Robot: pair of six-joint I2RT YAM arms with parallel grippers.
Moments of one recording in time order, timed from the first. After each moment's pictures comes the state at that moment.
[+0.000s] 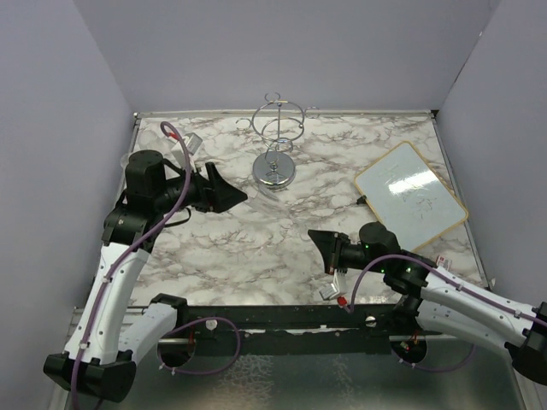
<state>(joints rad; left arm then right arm) -0.22 0.90 1.09 -0.59 0.72 -0.47 0.88 0.76 0.42 -0.09 -0.30 -2.09</state>
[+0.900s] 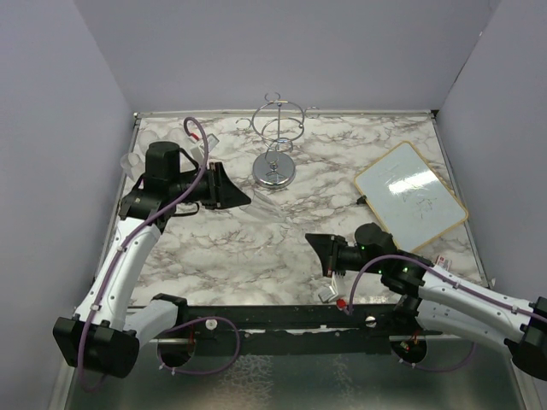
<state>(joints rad) -0.22 1.06 1.09 -0.59 0.87 -0.46 0.91 0.79 0.42 -0.09 -0.30 -2.09</state>
